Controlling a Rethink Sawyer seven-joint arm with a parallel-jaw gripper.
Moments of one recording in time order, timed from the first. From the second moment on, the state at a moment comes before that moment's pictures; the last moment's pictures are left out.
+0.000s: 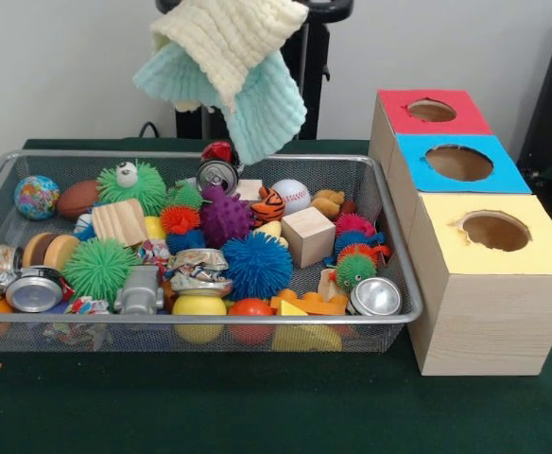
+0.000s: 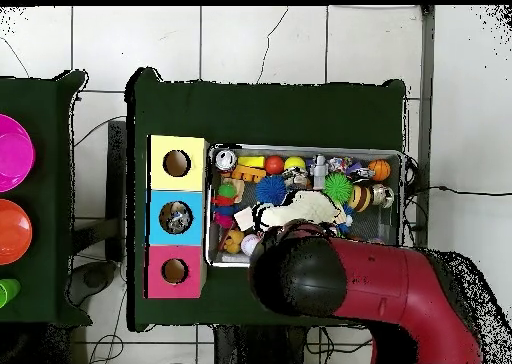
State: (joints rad) arm -0.51 -1.21 0.23 1.88 -0.26 0.86 1.49
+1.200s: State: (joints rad) arm -0.66 -1.15 0.32 1.88 -0.30 0.84 1.49
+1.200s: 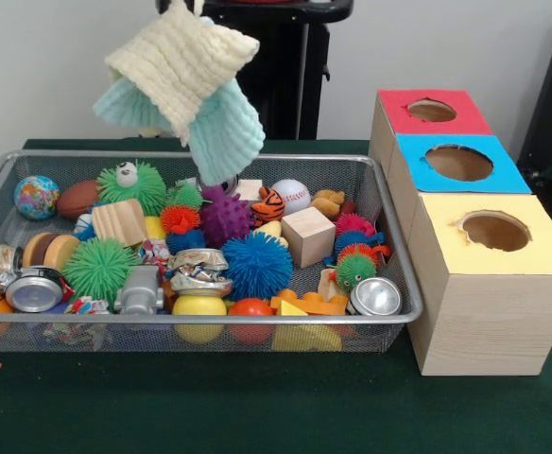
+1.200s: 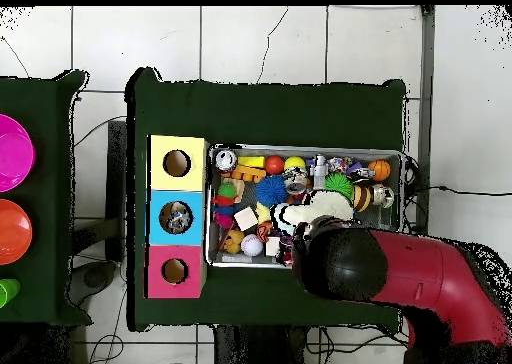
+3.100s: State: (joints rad) arm -1.04 -1.03 0.66 1.71 -0.41 0.92 1.33
